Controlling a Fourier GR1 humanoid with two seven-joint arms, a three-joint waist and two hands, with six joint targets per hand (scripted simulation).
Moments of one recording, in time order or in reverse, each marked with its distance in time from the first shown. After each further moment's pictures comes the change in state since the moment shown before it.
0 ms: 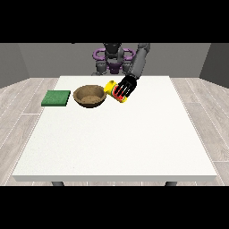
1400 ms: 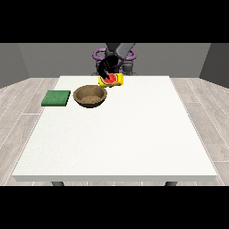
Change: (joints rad) left arm -0.221 -0.223 -0.708 0.249 -0.933 -0.213 0.772; right arm 0.029 0.043 0.009 0.333 0.076 0.031 -0.120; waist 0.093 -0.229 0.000
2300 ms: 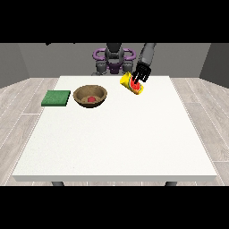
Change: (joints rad) left arm 0.325 0.164 0.557 -0.378 0.719 0.275 -0.532; right arm 0.087 -0.041 -0.083 -0.088 -0.023 -0.001 -0.031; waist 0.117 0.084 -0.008
